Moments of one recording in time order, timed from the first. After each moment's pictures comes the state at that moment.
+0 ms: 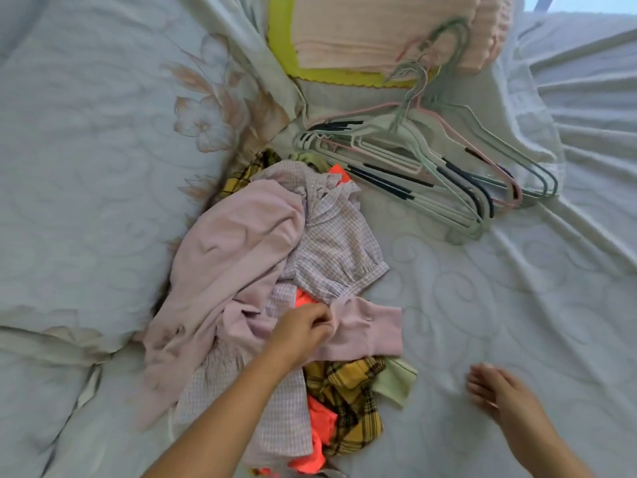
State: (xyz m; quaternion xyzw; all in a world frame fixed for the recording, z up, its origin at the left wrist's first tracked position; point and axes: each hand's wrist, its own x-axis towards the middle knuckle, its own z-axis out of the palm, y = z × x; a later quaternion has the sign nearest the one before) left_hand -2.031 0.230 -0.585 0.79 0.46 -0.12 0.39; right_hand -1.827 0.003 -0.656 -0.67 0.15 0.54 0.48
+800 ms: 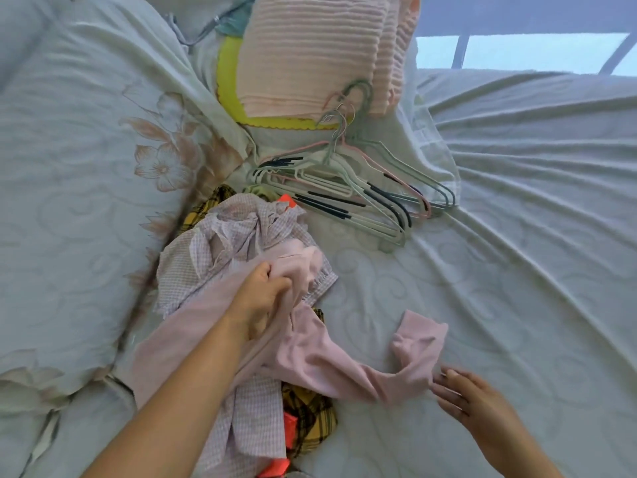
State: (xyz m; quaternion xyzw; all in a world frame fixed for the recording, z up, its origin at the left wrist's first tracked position) left_hand -1.959 0.237 -0.519 0.55 0.58 0.08 0.59; right_hand -1.809 -0.046 -0.586 -0.62 0.15 0.56 0.53
